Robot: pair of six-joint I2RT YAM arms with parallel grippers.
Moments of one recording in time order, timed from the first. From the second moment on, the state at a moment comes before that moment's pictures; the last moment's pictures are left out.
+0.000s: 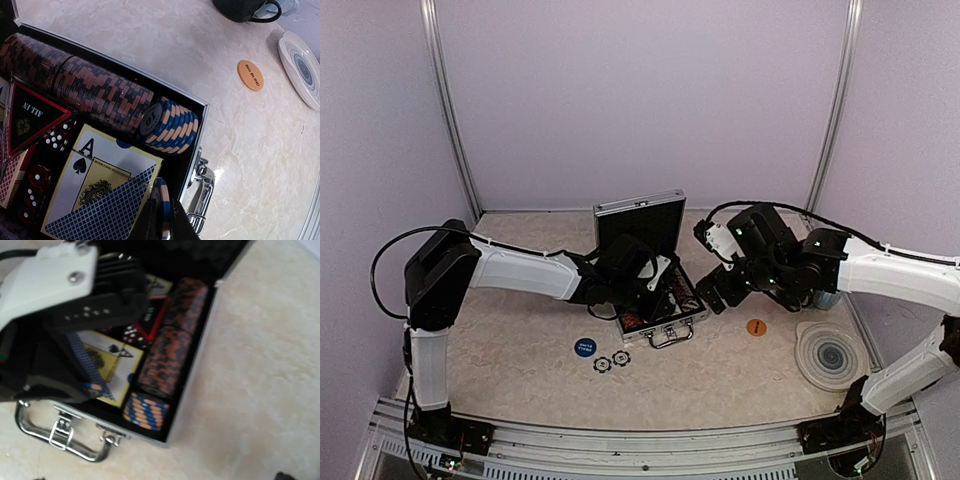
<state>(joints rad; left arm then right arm) -0.93 2.05 1.36 -0.08 0.18 -0.23 0.89 1.35 1.08 -0.51 0.27 0.02</state>
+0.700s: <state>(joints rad) -0.93 2.07 1.36 -0.08 0.19 -0.25 0.89 1.46 1.13 -0.46 0.18 -0.05</state>
